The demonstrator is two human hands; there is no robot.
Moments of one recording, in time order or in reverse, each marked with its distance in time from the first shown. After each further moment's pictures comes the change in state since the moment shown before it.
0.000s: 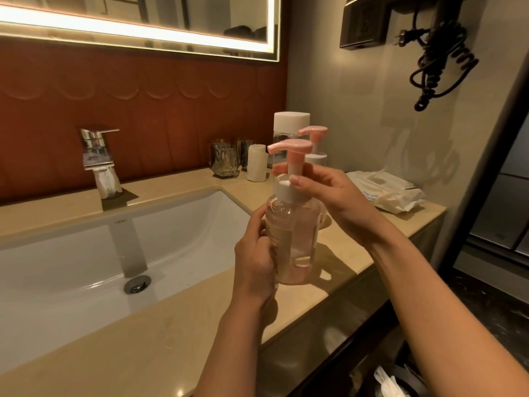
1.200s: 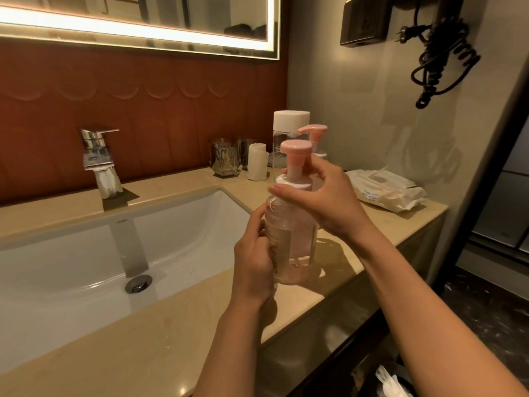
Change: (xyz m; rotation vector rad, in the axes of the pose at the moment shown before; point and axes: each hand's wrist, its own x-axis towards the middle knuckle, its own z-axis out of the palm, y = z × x) left_hand -0.001 0.001 0.001 -0.011 -0.010 0.016; right_hand 0.007 0.007 0.012 -0.251 0.246 -0.130
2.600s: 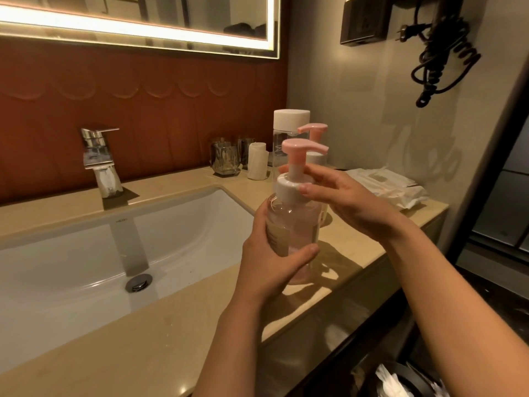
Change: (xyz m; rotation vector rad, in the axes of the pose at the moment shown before) left_hand 0.000 -0.003 -0.001 0.283 -0.103 -0.138; right_hand 0.000 0.011 -0.032 0.166 -0.441 0.105
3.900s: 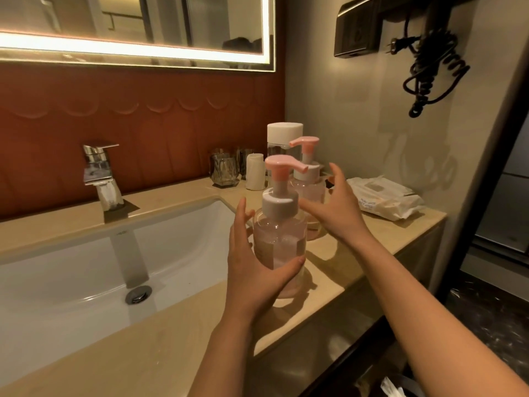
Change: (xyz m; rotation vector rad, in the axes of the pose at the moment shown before) left_hand 0.002 -0.003 -0.002 0.142 0.184 0.131; right_hand 0.027 0.046 -0.005 -0.265 0.631 0.181
